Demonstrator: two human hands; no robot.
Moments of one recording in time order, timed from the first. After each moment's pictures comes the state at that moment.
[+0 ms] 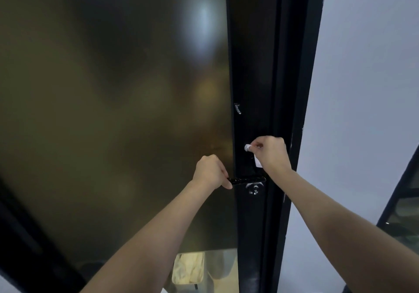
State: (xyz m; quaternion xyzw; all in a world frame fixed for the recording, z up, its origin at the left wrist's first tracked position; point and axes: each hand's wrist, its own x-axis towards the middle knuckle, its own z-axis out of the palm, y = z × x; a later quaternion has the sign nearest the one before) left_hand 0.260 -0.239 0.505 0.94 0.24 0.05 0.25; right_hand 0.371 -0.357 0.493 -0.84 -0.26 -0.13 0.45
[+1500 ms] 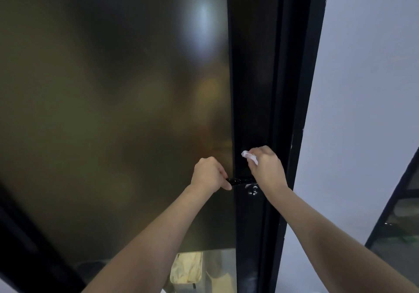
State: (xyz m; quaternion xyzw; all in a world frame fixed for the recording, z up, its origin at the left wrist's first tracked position) left_hand 0.262 -0.235 0.497 0.93 0.24 0.09 0.27; right_hand 0.363 -0.348 0.455 -0.86 -0.28 -0.23 0.36
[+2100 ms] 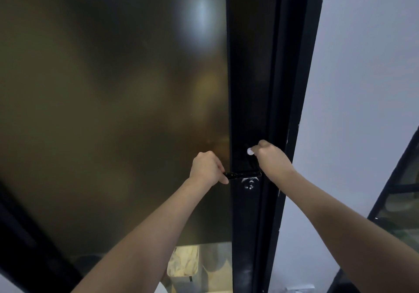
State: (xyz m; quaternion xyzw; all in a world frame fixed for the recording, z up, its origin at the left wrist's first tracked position) left_hand 0.258 -0.239 0.499 0.93 0.24 0.09 0.27; right_hand 0.369 -0.372 0.475 -0.91 -0.31 -0.12 0.25
